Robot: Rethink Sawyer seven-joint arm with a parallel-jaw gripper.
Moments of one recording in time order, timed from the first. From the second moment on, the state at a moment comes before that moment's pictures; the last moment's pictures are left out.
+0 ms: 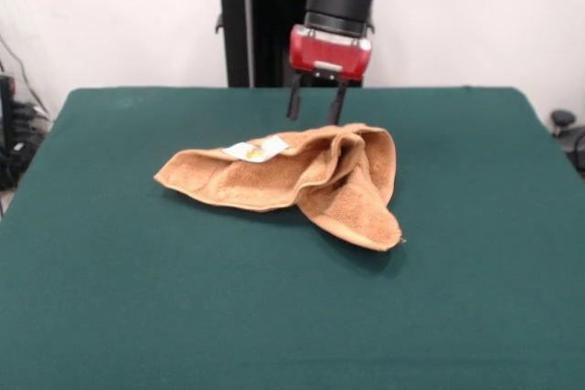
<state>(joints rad) -0.09 -0.57 -0.15 2.22 0.01 -0.45 1.63</state>
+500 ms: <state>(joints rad) -0.09 -0.72 -0.06 2.28 0.01 -0.44 1.70</state>
